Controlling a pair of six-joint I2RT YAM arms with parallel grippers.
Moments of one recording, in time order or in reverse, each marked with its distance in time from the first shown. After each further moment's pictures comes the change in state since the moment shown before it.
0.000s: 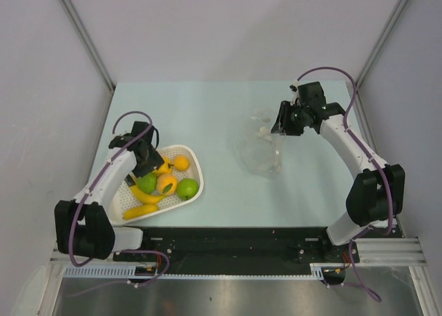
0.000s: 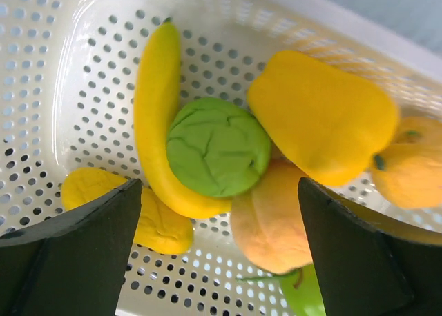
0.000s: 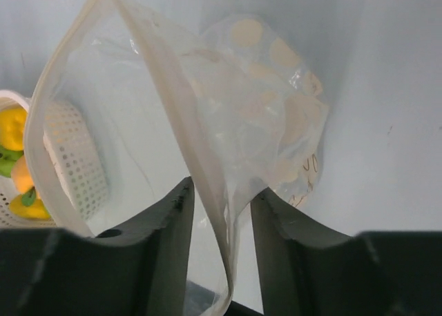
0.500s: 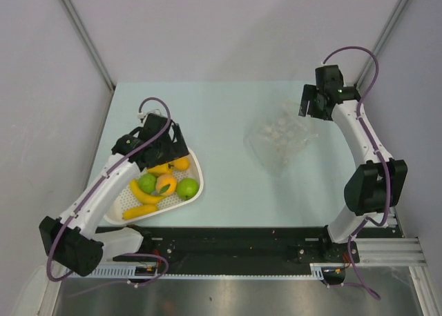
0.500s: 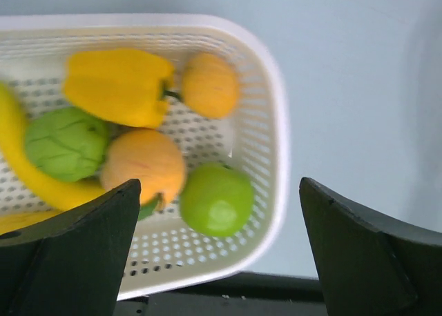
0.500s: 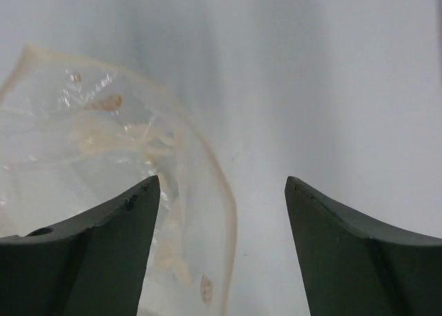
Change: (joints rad) left arm -0.273 -0.117 0.186 0.045 0.109 0.106; right arm -0.124 0.105 0.258 -0.145 0.445 -0.129
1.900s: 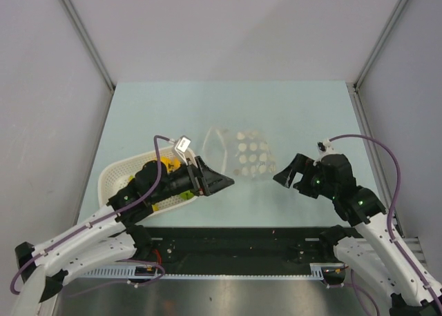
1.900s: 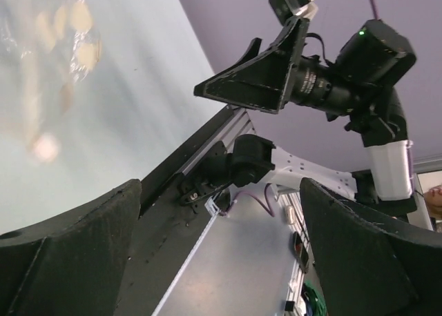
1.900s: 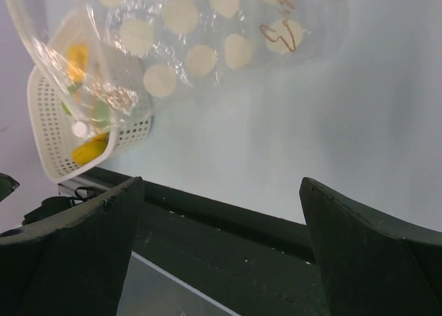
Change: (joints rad) left arm -0.496 -0.463 -0.490 0.843 0.457 -0.254; right arm 0.325 -1.052 -0.922 0.128 -0.309 0.515
